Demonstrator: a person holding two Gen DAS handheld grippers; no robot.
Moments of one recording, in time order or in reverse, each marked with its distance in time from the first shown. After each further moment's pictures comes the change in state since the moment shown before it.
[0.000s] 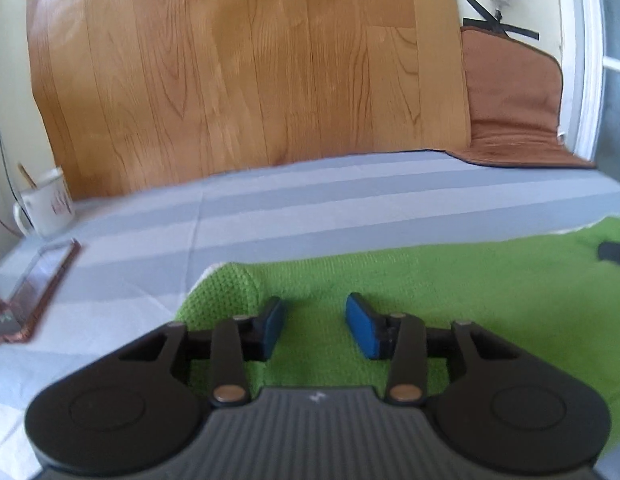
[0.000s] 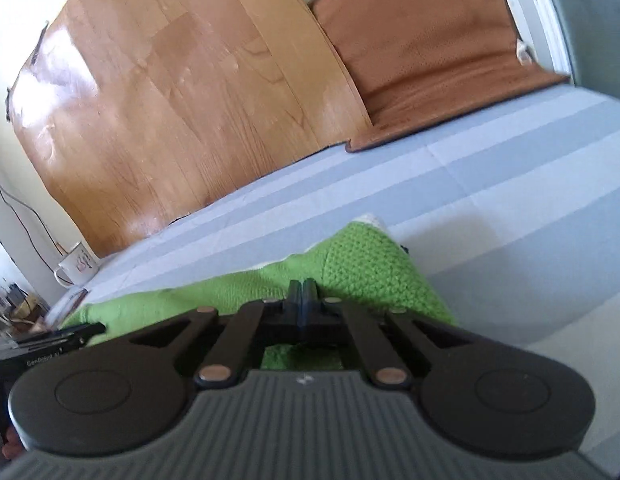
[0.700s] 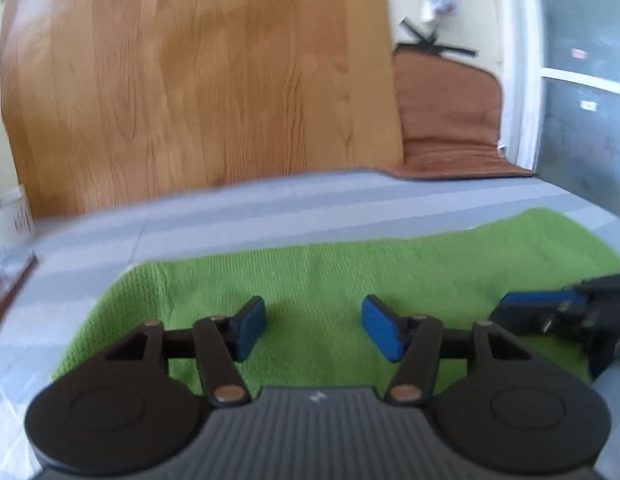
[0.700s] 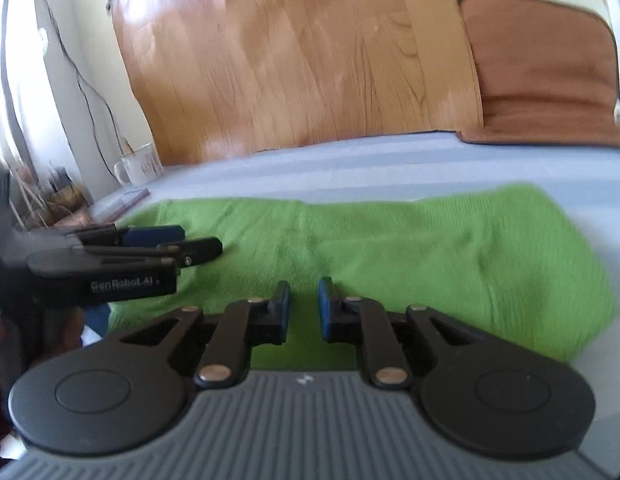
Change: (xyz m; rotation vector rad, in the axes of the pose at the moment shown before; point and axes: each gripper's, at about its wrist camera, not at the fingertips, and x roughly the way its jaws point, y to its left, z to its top) left arm -0.035 -0.035 -0.025 0.047 -0.109 -0.136; right arm -0.021 0.057 -0.045 -0.235 0.083 0.177
